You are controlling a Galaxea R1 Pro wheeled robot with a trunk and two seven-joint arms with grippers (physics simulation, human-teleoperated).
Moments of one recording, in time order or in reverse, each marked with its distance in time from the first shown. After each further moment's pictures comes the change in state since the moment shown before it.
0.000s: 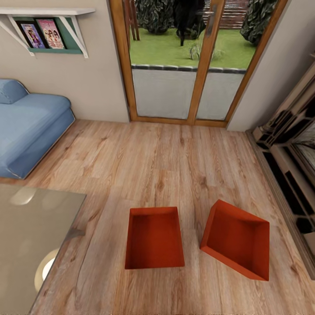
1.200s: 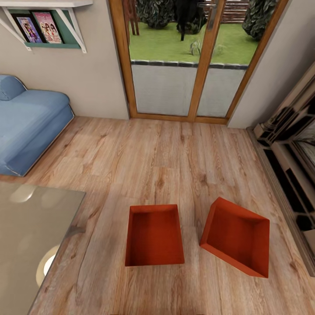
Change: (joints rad) left arm 0.000 0.003 -0.011 -0.149 -0.016 0.041 -0.006; right arm 0.001 -0.001 0.000 -0.047 0.007 -0.006 -0.008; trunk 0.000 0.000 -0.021
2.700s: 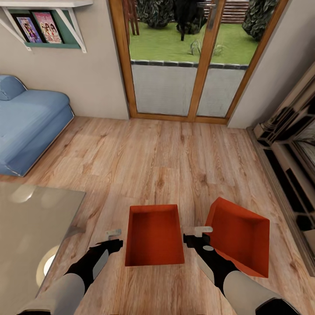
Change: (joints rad) left arm -0.680 -0.021 -0.005 -0.153 -0.096 0.178 0.099; right arm -0.606 0.152 -0.177 -0.298 0.057 0.087 -0.185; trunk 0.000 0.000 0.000
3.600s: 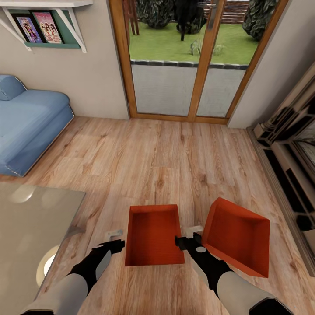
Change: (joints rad) left arm 0.000 -0.022 0.007 0.013 0.000 -0.017 0.027; right arm 0.000 0.046 0.003 0.015 0.139 -0.003 0.059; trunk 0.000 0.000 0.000
